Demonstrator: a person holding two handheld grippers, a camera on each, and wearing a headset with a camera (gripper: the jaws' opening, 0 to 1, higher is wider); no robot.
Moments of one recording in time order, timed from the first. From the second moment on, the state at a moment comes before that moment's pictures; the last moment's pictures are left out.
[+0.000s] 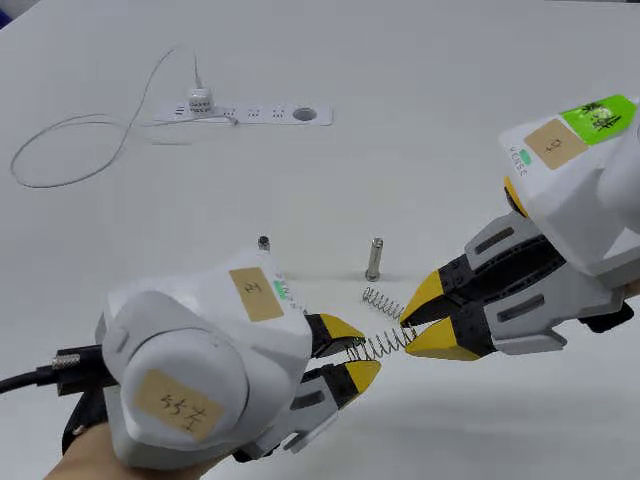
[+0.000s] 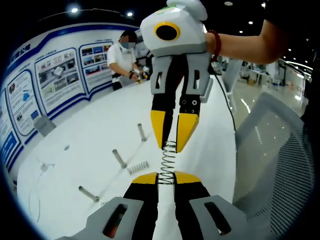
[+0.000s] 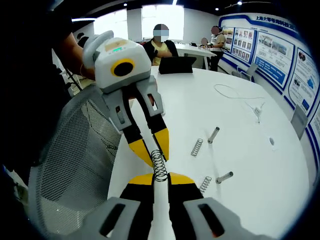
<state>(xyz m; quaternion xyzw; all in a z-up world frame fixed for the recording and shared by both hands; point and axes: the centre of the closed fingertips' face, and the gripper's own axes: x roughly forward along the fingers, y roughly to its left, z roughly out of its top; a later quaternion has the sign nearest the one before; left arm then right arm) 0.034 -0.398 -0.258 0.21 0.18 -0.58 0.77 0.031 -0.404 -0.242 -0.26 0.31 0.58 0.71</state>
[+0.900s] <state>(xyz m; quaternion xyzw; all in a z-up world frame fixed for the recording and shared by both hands) 0.058 -0.392 -0.234 0.06 0.15 -0.52 0.84 0.062 -0.410 -0.211 -0.06 0.28 0.50 0.82</state>
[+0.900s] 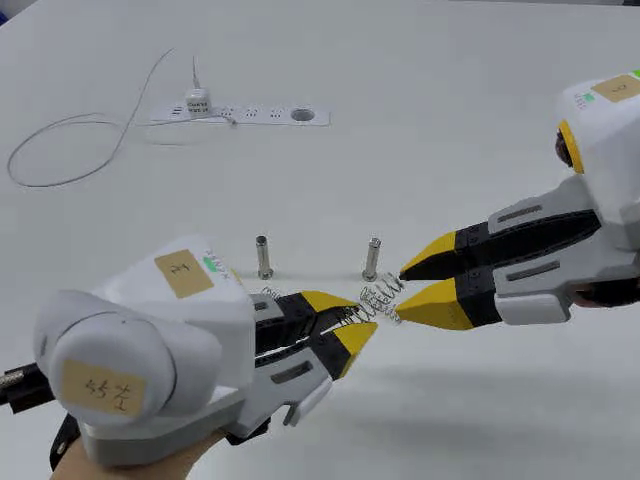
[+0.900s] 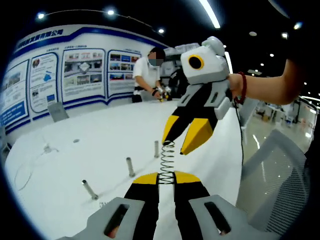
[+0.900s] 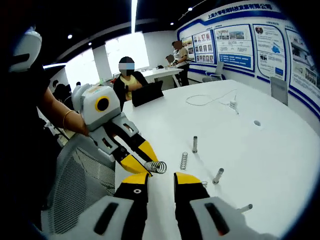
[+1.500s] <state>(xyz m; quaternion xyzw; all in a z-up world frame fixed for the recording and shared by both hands) 0.072 -0.391 -0.223 -0.06 0.16 -0.48 0.86 0.082 -0.399 -0.198 0.11 0.25 0.44 0.85</state>
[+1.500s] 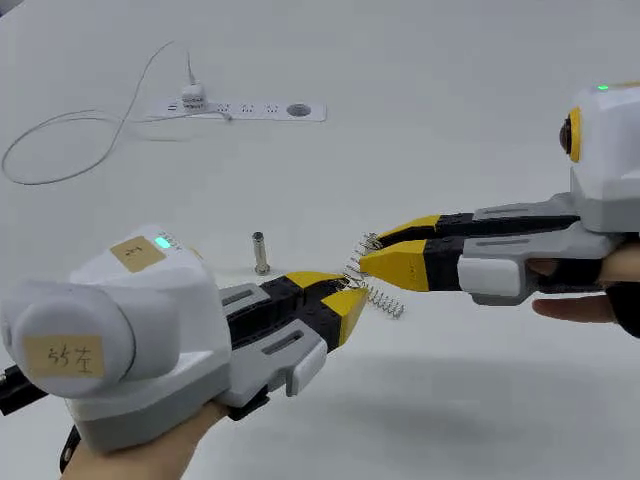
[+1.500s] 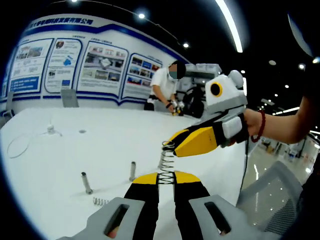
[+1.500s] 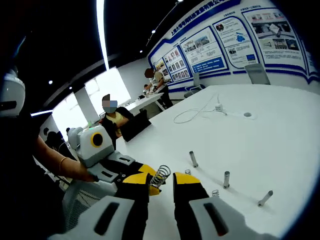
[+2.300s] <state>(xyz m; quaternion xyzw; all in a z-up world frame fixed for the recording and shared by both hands) 0.070 -0.398 -0.217 -0.11 0.16 -0.49 0.85 0.086 -0.394 -0.191 0.18 0.24 0.42 0.86</state>
